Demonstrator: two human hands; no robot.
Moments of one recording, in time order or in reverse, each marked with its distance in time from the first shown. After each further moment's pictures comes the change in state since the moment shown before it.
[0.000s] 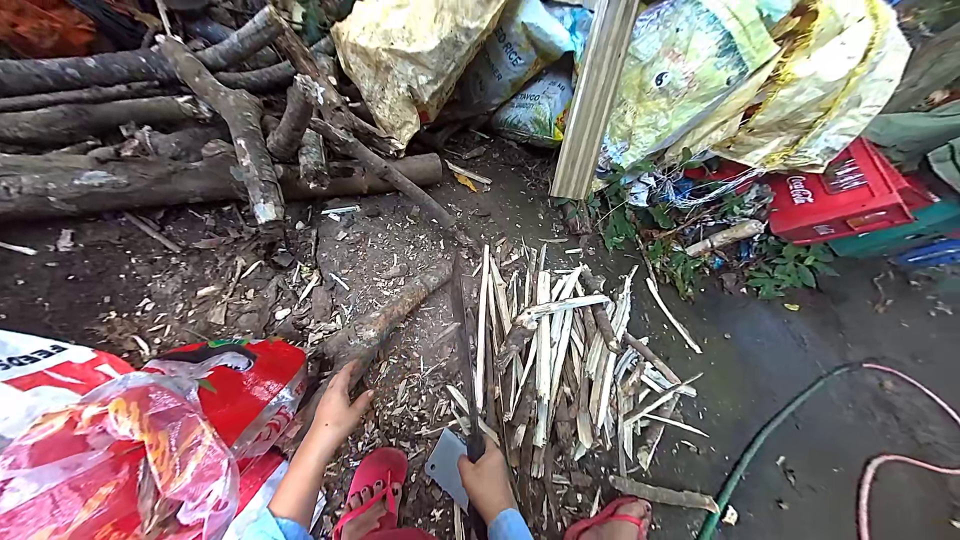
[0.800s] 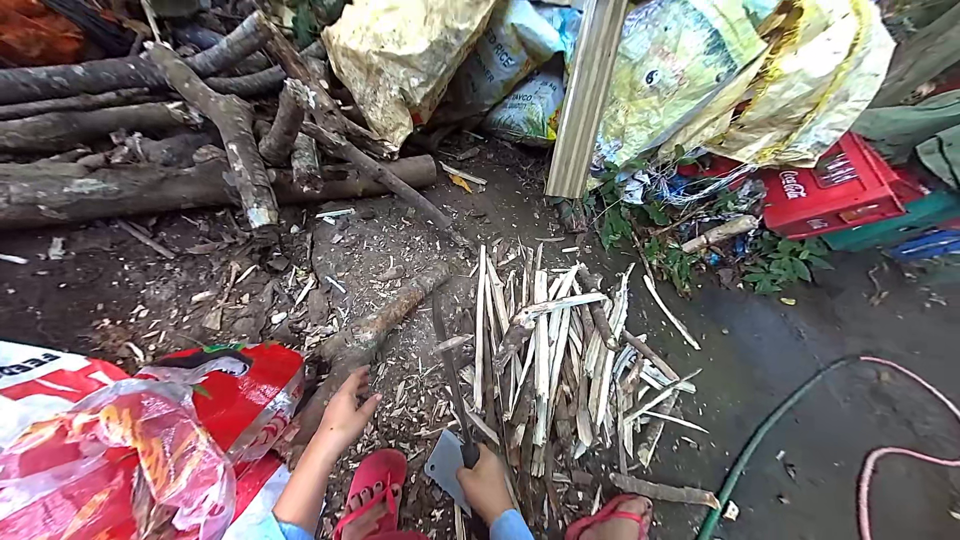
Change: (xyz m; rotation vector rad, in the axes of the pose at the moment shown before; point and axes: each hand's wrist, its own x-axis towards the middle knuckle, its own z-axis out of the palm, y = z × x) left_hand -0.005 0.014 0.007 -0.059 -0.094 0.002; right_hand 0.017 0.022 0.006 -0.105 -0.132 0.059
